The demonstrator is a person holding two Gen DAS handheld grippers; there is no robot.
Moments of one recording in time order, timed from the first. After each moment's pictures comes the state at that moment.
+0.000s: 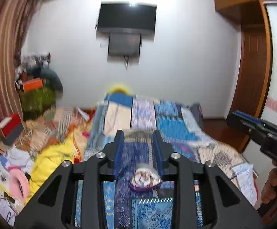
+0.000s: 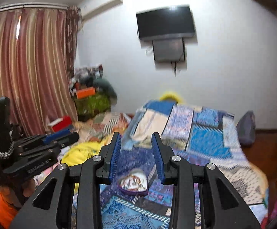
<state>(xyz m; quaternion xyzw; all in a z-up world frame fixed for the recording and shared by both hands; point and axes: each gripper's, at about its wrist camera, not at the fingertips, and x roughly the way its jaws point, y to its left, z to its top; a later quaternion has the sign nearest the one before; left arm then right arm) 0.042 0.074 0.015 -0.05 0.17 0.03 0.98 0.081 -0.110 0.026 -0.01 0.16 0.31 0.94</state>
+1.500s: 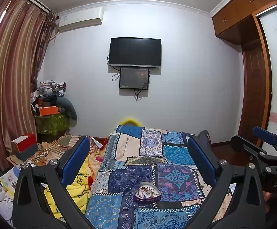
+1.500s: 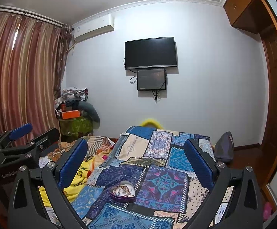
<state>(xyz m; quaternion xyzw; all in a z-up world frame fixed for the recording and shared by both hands) -0.045 0.043 0.048 -0.03 0.06 0.08 0.99 0.011 -0.127 0.047 0.00 0.08 0.23 0.97</state>
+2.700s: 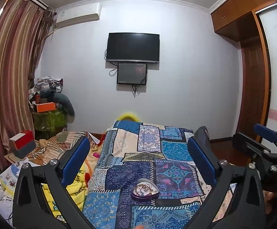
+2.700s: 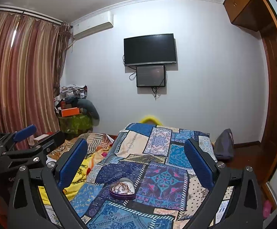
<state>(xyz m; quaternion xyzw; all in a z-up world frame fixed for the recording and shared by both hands) -0.032 0.045 0.041 -0.03 0.08 0.07 0.99 0.014 -0.127 0.047 0.00 0.09 0.23 0.97</state>
